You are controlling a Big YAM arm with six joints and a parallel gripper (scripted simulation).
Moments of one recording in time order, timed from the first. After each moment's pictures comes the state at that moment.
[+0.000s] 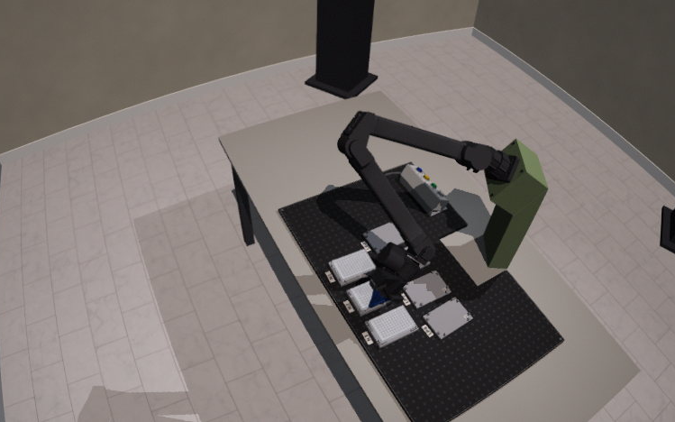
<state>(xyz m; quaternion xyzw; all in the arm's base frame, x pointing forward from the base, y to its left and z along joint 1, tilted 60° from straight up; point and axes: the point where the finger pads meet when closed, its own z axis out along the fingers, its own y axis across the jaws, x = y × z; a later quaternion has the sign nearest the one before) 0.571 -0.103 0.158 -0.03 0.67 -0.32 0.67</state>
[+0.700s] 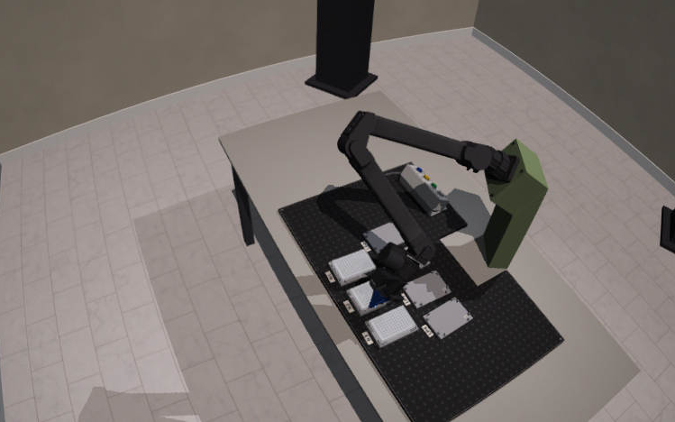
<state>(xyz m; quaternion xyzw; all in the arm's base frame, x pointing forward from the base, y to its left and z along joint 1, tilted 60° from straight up) 0.571 -0.102 0.157 -0.03 0.67 -0.32 0.67</state>
